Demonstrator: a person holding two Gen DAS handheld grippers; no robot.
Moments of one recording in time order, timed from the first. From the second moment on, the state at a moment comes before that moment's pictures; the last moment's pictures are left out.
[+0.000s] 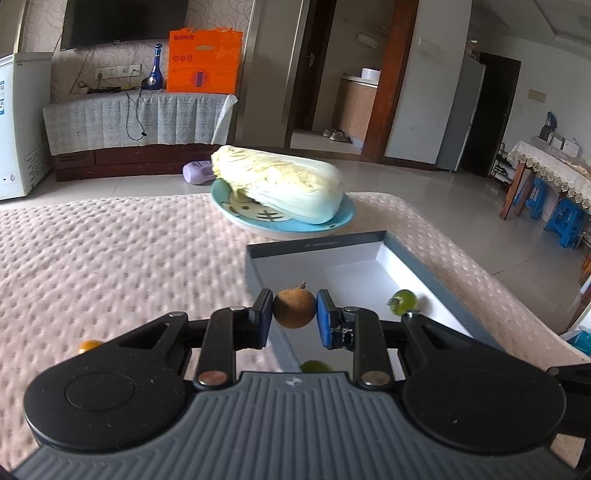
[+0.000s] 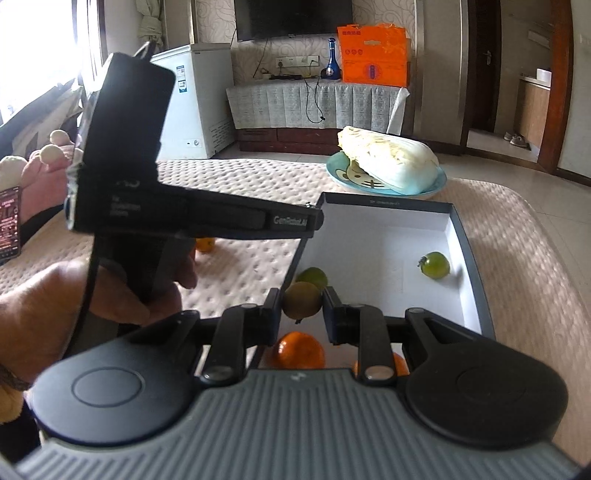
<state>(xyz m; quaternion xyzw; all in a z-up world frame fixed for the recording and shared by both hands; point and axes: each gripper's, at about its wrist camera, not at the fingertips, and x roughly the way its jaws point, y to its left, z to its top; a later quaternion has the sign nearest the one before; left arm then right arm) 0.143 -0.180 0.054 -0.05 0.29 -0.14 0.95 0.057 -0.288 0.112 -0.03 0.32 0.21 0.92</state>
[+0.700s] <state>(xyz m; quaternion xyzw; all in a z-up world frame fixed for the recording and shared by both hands) 0.158 -0.225 0.033 -0.03 0.31 -0.15 0.94 0.056 -0.313 0.103 -0.03 0.33 0.19 0.92</state>
